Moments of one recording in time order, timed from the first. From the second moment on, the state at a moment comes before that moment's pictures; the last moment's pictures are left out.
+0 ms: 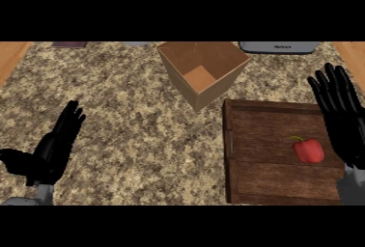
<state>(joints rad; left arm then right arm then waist) -0.02 0.42 -0.17 -1.50 0.39 0.18 -0.08 -0.13 -0.34 -0.03 -1.67 -0.36 0.11 -0.17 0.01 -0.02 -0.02</state>
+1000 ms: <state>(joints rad) -0.02 0.46 -0.22 -1.50 0.11 0.32 0.04 -0.14 -0.53 -0.10 -1.59 0.11 -0.04 -0.32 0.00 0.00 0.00</state>
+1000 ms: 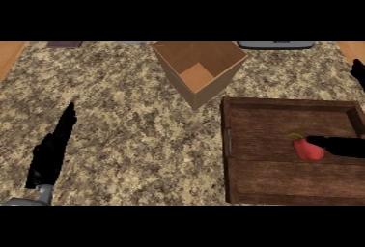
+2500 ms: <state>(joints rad) 0.00 0.39 -0.14 -1.52 0.02 0.24 0.07 -0.08 -0.70 0.18 -1.88 0.63 0.48 0.40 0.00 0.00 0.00</state>
